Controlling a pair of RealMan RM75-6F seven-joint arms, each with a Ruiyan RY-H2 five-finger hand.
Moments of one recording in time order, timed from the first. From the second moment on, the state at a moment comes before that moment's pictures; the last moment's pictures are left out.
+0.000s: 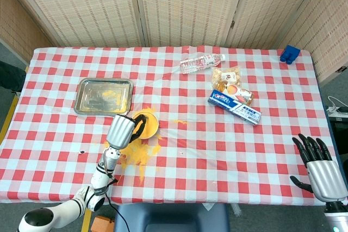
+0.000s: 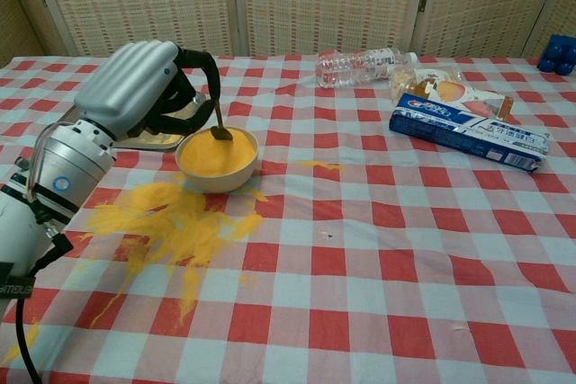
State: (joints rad) left arm -0.71 -2.03 -0.20 -0.72 1.56 1.50 -0.06; right arm 0.00 -1.07 -0.02 -1.68 -1.60 1.51 -0.14
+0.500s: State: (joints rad) left arm -0.63 -1.97 -0.16 -0.88 1.55 1.53 0.01; right arm -0.01 -1.07 -0.03 -1.68 -1.64 1.53 -0.14
